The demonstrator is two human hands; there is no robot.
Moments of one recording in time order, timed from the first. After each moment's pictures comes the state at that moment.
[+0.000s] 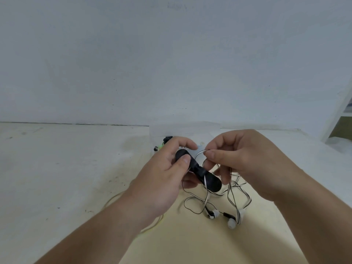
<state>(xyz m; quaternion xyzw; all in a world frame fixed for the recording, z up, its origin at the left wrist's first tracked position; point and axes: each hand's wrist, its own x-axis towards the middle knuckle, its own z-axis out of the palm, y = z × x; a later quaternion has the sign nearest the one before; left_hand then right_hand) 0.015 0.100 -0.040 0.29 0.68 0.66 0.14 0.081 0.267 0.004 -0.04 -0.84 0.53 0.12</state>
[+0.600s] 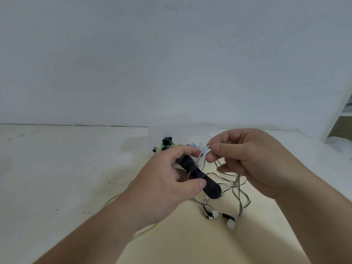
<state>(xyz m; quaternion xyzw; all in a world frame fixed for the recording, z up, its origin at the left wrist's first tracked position) 0.014 0.097 -0.040 0.33 0.72 0.60 0.14 0.079 0.272 0.007 -0.07 -0.77 0.63 0.12</state>
